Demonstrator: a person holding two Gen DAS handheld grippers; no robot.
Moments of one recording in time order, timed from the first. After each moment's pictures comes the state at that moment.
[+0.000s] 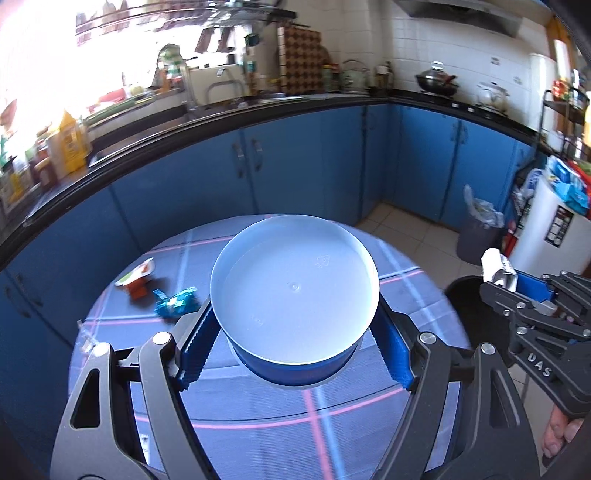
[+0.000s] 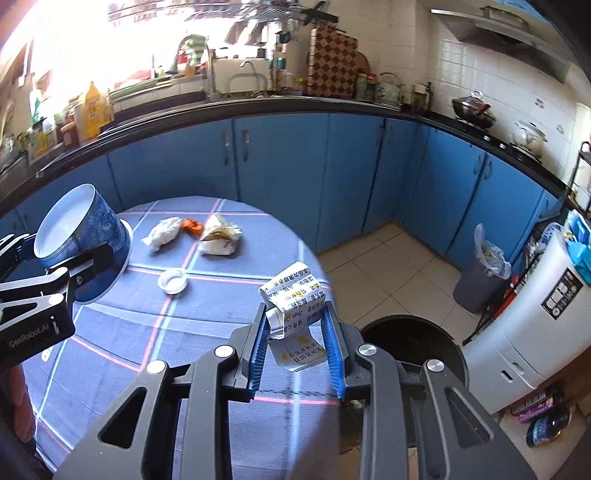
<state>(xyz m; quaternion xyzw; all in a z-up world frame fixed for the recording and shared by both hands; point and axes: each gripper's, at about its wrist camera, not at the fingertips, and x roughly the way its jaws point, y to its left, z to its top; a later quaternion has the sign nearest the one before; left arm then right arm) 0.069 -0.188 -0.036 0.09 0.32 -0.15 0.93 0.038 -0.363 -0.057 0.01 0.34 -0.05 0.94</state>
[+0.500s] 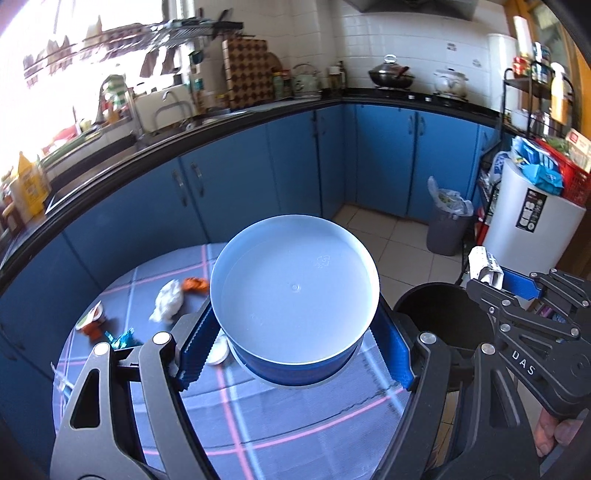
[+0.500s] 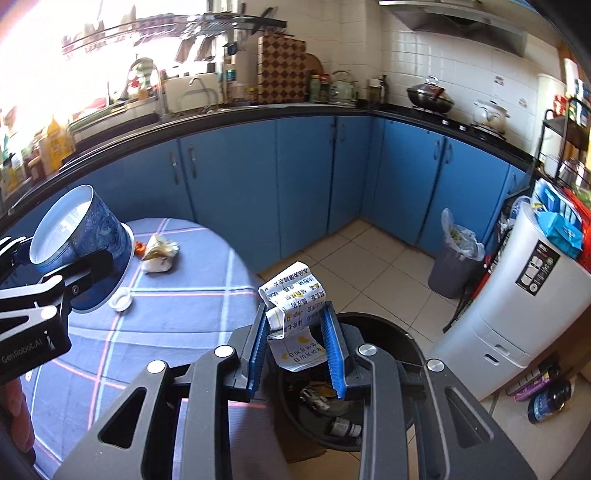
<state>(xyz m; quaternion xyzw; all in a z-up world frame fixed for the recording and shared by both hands) 0.066 -0.280 -0.025 0.13 0.30 -0.21 0.92 0.023 -0.437 -0.056 0.05 0.32 -0.11 0.94</state>
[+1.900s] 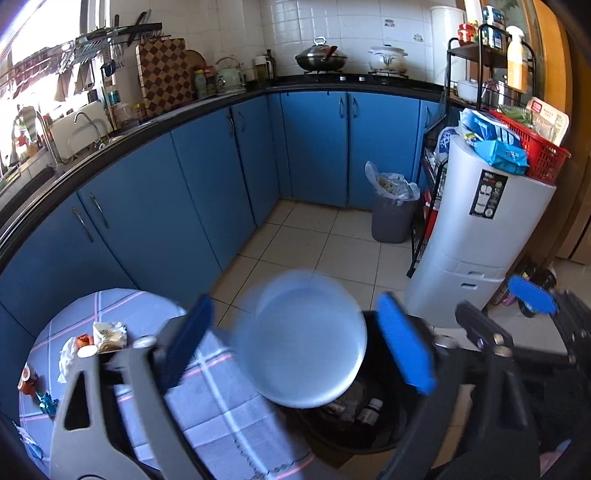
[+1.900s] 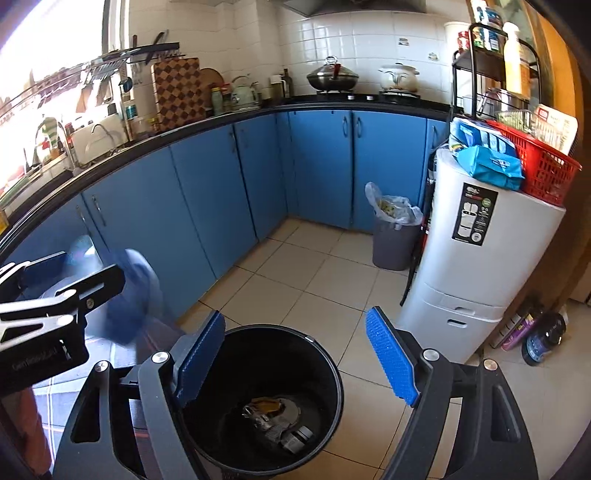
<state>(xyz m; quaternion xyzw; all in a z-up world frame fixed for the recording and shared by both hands) 0.095 -0.432 -0.039 0.16 0.31 -0.31 0.89 -0.007 -0.563 -0.075 0.14 0.30 -0.24 0.91</state>
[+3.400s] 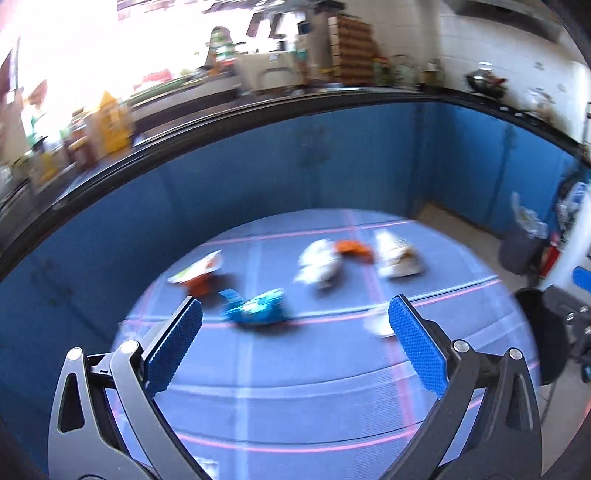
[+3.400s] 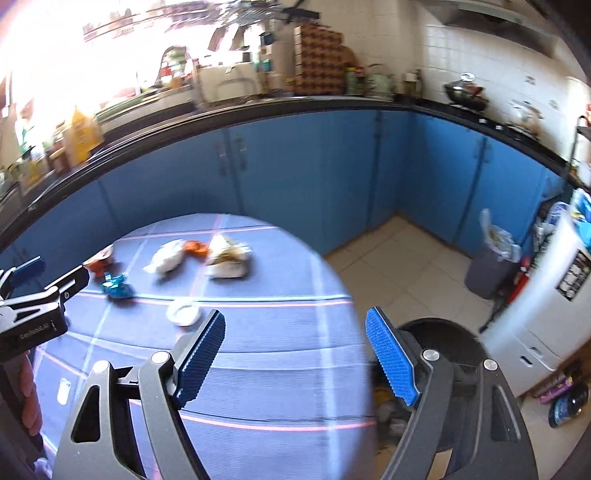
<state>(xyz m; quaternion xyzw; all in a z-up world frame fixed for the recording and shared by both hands) 0.119 -0.095 -0.051 0.08 0.33 -0.05 0.94 0.075 -0.335 -0.053 0.05 0.34 -0.04 0.94</state>
